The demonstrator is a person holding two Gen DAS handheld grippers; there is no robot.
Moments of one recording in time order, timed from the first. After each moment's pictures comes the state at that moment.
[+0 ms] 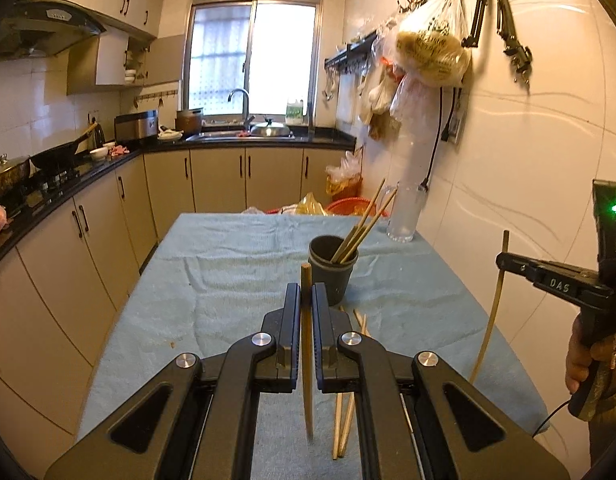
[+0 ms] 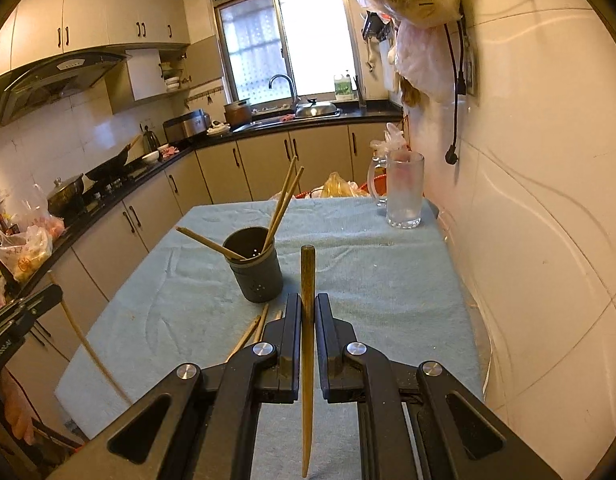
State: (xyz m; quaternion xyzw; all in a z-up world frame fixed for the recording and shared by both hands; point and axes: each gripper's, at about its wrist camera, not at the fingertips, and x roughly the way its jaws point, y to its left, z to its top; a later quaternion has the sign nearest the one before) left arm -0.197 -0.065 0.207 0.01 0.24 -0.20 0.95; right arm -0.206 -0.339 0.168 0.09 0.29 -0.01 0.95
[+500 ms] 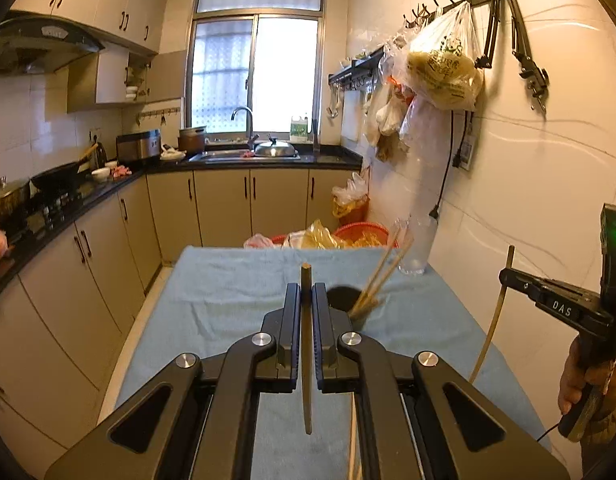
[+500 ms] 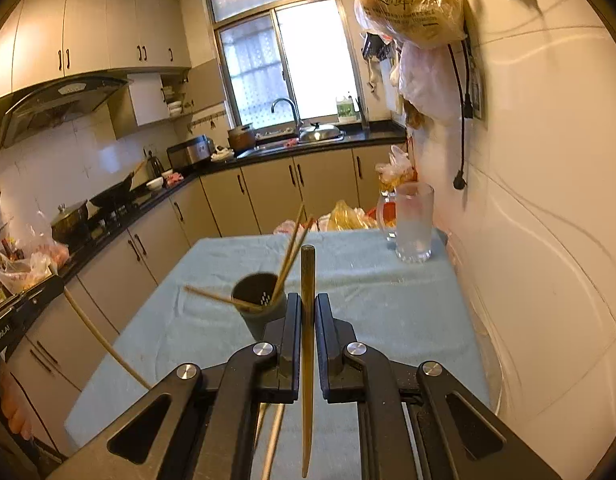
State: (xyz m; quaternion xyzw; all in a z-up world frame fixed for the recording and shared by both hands) left arm -0.139 -0.069 0.254 0.01 0.22 -0.19 0.96; right arm -0.167 -0.342 0.197 0.11 0.25 0.00 0.96
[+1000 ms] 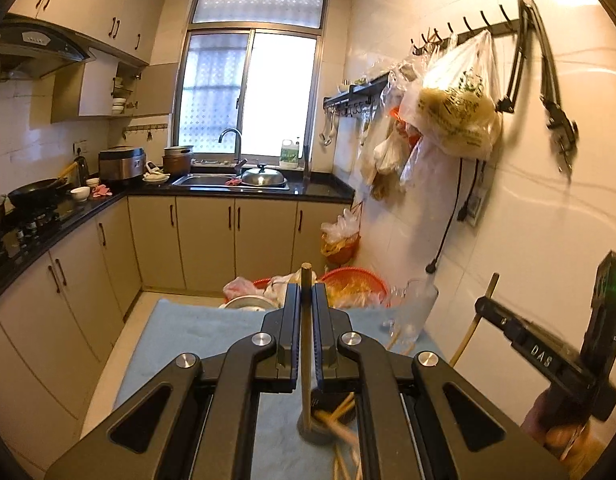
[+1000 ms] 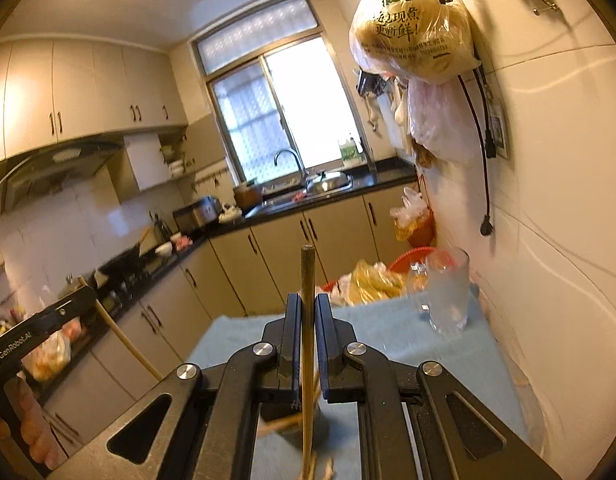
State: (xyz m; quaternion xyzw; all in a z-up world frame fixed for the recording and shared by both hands) left arm -0.024 -0.117 0.319 -0.02 0.19 -0.21 0.96; right arm -0.076 -0.350 0.247 0.17 0.16 0.00 0.97
